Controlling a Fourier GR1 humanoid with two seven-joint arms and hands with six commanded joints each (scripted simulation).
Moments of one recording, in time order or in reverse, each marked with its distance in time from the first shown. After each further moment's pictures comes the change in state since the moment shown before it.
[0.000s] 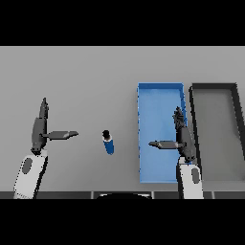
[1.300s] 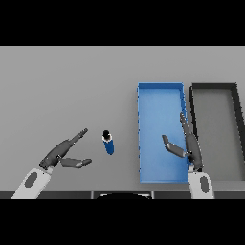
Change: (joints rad) left arm 0.128 0.177 -0.282 -0.176 -0.076 -0.457 -0.071; right arm 0.114 -0.162 0.071 -0.136 0.161 0.044 -0.104
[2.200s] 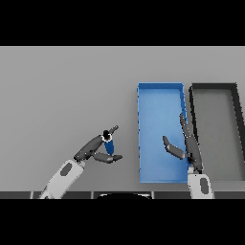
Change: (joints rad) left arm -0.198 -0.341 -0.128 0.286 -0.158 0.079 -0.013; right arm 0.019 0.005 0.002 0.000 0.006 0.002 -0.009
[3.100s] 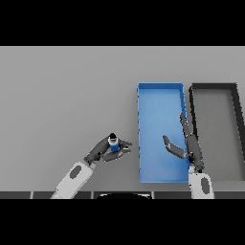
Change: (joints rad) left arm 0.026 -0.135 0.006 -0.019 0.027 0.032 -0.117; right arm -0.006 -0.003 -0.007 -0.013 -0.024 0.012 0.016
